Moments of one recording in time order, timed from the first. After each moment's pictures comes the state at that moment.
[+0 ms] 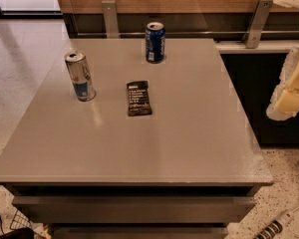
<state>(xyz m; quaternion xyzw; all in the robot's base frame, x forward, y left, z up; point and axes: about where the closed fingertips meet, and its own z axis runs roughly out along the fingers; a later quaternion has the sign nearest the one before) 0.424 -0.192 1.045 -0.60 0.75 -0.10 0.24</state>
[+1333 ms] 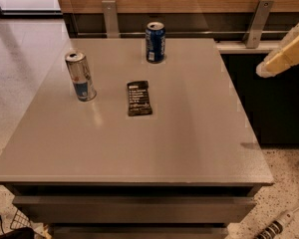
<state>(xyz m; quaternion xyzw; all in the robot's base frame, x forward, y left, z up) 0.522 -0.244 1.042 -0.50 0.75 -0.04 0.43</state>
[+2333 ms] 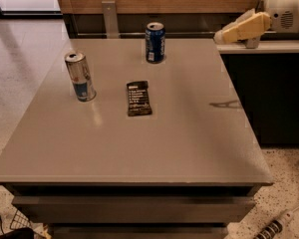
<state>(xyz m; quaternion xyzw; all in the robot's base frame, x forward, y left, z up) 0.650 -0.208 1.028 -0.42 0.69 0.12 0.58</state>
